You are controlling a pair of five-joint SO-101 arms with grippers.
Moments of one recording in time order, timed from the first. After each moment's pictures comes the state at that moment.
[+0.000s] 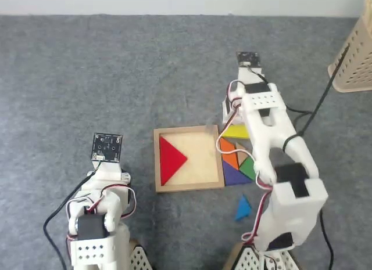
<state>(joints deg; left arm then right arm) -11.2 -103.3 96.9 72.0 -3.6 -12.5 17.5 7.6 60.0 -10.9</state>
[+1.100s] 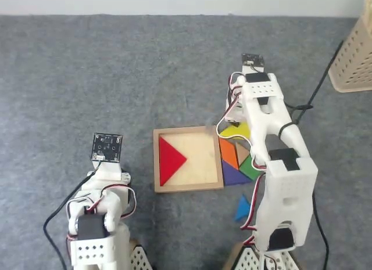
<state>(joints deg) -11.2 -103.3 96.9 72.0 -3.6 -11.4 33.1 -10.2 73.5 -12.3</state>
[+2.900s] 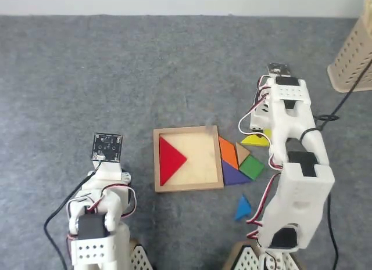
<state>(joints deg) -11.2 -103.3 96.9 72.0 -3.6 -1.8 25.8 -1.8 74.7 -6.3</state>
